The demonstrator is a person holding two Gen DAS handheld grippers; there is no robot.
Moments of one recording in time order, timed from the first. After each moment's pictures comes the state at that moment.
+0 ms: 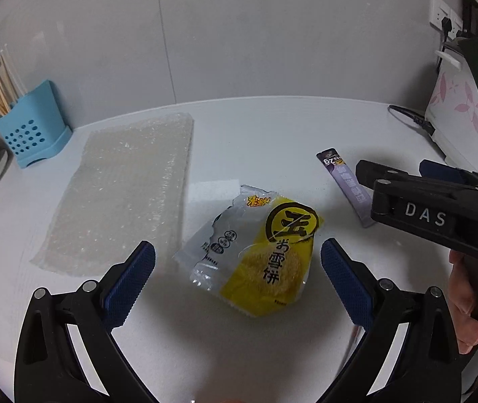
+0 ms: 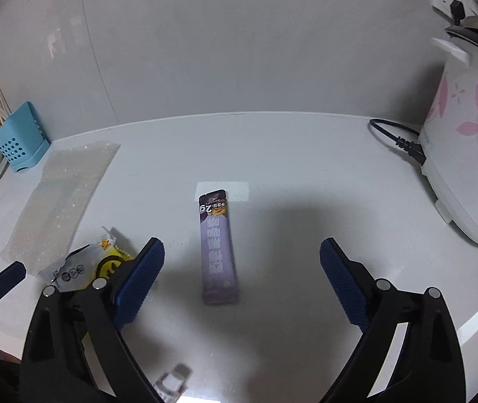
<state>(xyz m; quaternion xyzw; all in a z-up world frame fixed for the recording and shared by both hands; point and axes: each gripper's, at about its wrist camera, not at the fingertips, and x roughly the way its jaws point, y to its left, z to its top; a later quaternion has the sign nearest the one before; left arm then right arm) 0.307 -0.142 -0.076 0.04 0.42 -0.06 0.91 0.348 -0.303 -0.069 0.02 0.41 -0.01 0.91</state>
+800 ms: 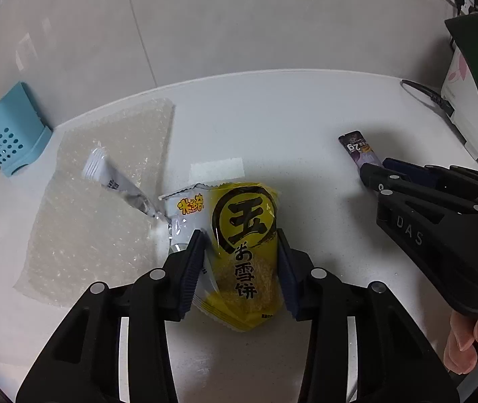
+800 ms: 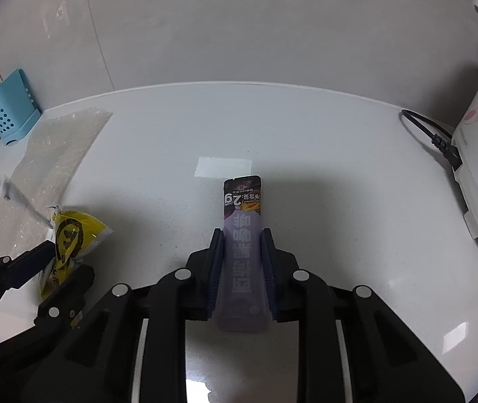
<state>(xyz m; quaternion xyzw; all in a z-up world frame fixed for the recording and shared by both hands) 0.344 -0.158 -0.095 0.07 0.46 -0.05 0.88 0.370 -0.289 -0.095 0.00 0.46 0.01 0.89</state>
